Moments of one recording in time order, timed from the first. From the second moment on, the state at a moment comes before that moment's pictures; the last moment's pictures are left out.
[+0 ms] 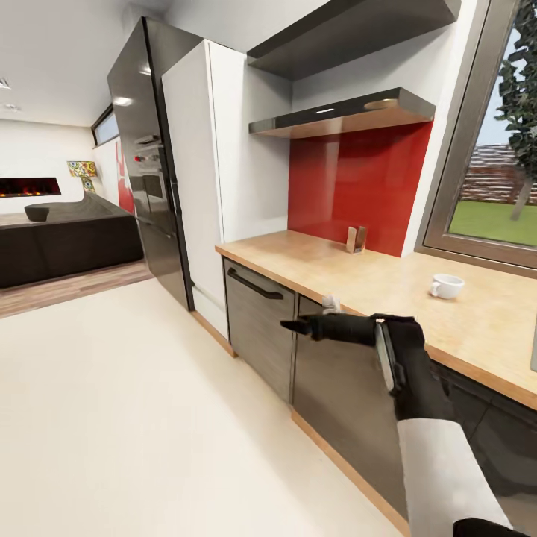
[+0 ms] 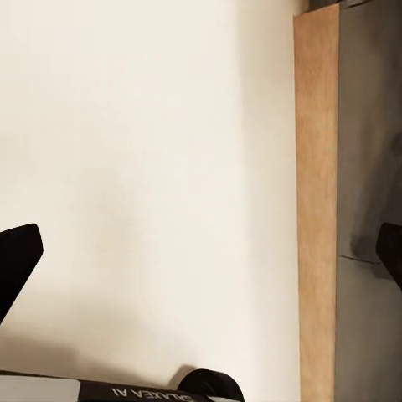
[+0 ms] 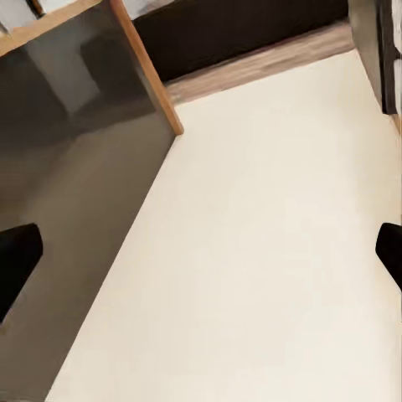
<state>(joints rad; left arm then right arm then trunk) -0.19 0.22 0.05 -0.03 0.73 0.08 -0.83 -0.78 0.09 -0.15 -1.29 0.20 0.87 1.13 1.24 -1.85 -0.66</state>
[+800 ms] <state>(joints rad) -0.19 0.22 0.05 -0.03 0.73 0.08 -0.83 -1.60 -0.36 -0.14 -0.82 0.59 1.00 0.89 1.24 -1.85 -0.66</state>
